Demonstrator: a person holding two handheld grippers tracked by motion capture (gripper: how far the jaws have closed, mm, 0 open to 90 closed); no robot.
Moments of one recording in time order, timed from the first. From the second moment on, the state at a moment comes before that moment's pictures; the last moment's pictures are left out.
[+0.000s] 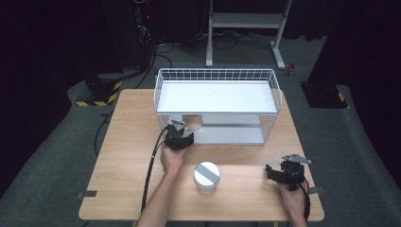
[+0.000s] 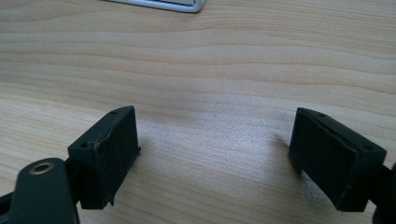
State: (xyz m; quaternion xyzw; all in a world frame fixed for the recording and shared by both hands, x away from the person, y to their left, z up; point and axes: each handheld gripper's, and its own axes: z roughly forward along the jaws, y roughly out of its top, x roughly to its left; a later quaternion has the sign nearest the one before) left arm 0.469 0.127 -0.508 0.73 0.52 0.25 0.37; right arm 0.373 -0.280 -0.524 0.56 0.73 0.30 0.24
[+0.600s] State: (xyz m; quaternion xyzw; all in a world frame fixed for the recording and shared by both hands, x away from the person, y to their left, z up) left arm 0.435 0.146 -0.492 0.73 0.49 0.25 0.40; right arm 0.373 -0.280 -0.524 0.56 0.73 0.30 0.24
